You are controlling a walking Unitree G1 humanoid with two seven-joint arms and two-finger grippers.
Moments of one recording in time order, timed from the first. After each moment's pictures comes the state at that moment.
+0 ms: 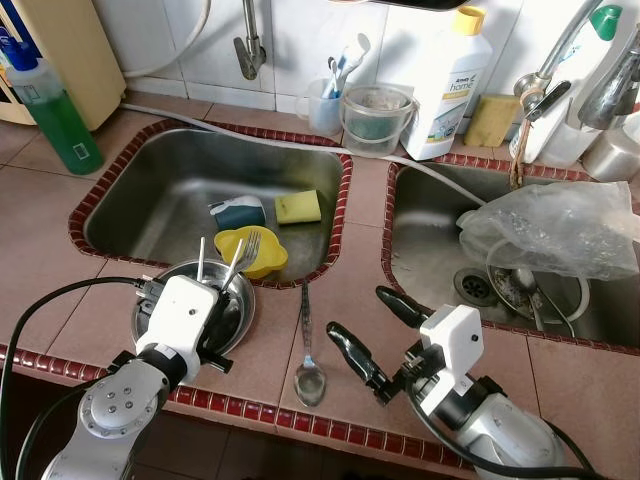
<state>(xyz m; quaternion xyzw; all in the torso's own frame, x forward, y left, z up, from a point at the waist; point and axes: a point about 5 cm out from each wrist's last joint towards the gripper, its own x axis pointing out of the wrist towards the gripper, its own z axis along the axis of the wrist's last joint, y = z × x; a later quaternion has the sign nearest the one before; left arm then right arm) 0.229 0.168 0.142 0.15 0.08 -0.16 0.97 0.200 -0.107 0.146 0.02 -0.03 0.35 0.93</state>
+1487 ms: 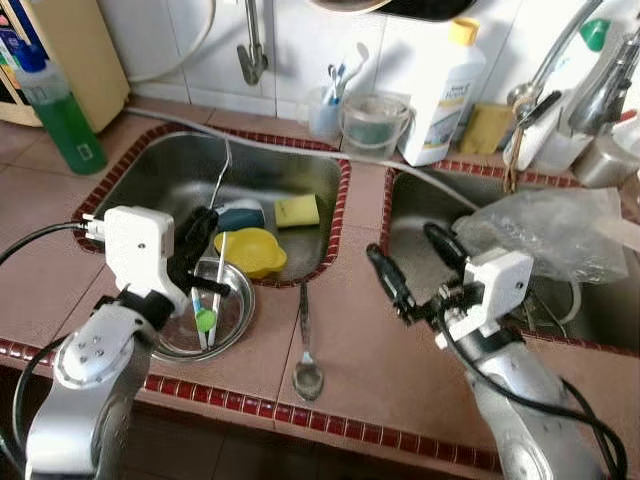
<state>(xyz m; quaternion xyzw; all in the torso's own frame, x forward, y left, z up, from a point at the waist) 0.267 0.181 0.201 0.03 -0.10 -0.12 0.99 0.248 -0.127 0.180 0.04 -0.15 0.23 0.96</state>
